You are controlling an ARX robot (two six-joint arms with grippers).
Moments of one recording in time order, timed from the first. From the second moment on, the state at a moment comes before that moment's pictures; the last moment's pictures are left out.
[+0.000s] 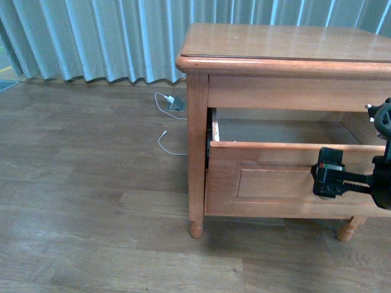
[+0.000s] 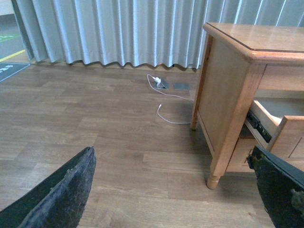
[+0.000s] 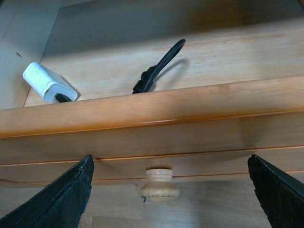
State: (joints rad) left arm 0.00 0.00 0.01 -0.01 0.00 -0.01; right arm 0.09 1.93 0.68 0.74 -0.02 0.21
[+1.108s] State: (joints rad) left arm 0.00 0.00 0.01 -0.01 0.00 -0.01; right arm 0.08 2.26 1.11 0.87 0.20 0.33
